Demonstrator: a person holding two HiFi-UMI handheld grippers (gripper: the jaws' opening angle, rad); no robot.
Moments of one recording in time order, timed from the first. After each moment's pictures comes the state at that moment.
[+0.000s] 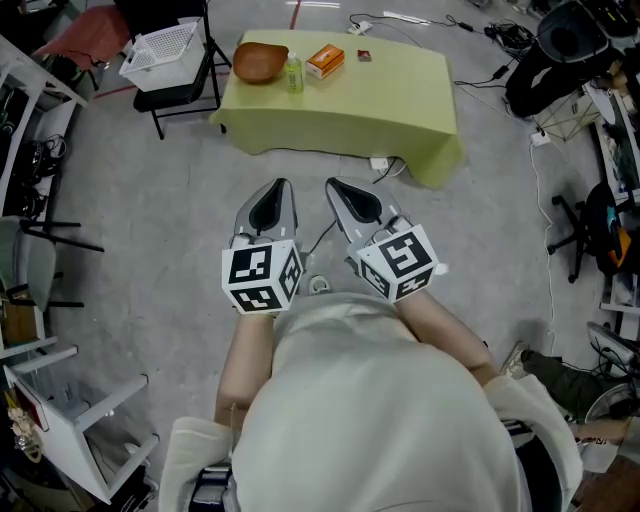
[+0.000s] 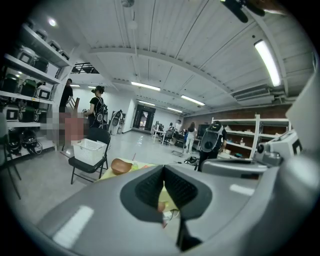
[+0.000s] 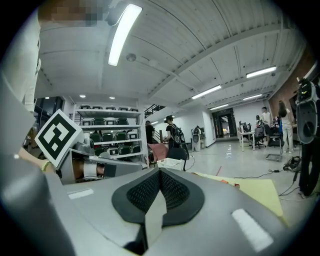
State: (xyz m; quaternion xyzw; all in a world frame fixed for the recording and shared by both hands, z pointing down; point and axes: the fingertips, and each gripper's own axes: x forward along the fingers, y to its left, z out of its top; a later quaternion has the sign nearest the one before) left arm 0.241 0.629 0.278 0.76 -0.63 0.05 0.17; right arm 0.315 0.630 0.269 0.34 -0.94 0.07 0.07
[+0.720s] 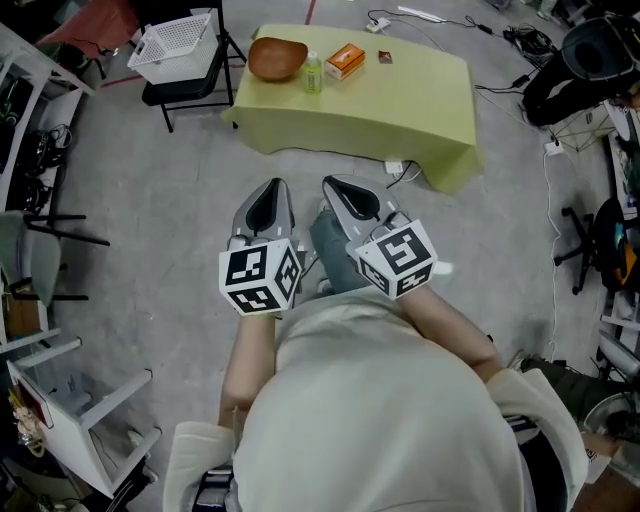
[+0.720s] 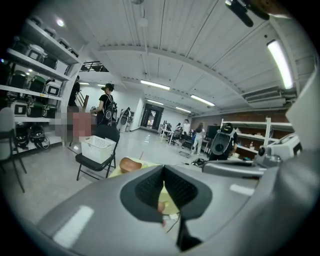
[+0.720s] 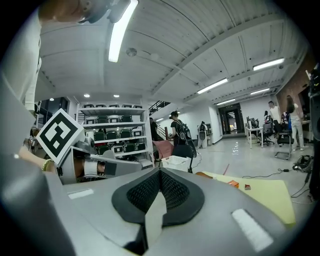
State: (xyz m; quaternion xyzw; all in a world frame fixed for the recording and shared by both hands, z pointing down) left arm 0.184 0.584 0.293 0.73 -0.66 0.04 0.19; right arm 0.261 0.580 0.284 0.30 -0.95 0.08 0.08
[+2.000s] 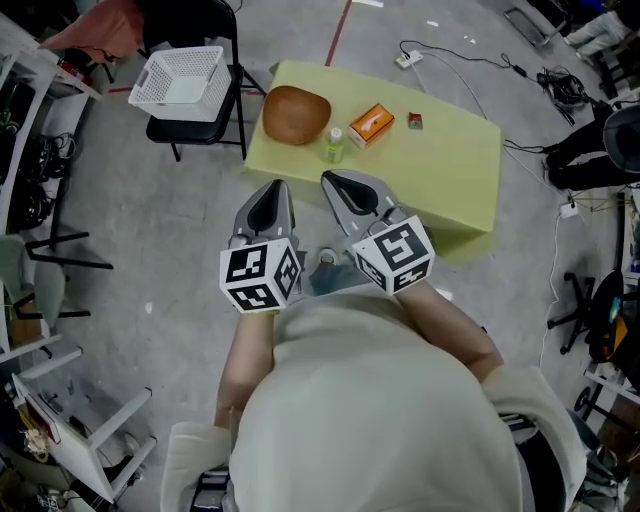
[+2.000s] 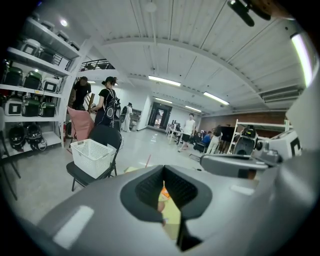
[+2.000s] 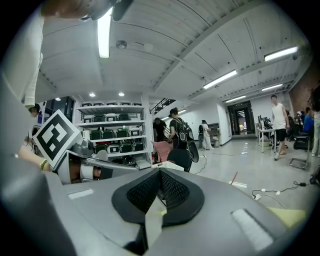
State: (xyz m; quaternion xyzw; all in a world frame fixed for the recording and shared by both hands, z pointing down) left arm 0.106 0.298 0.295 0.70 -0.69 0.04 0.21; right arm 0.177 0.279 0.275 0.25 -0.96 0.07 0.09
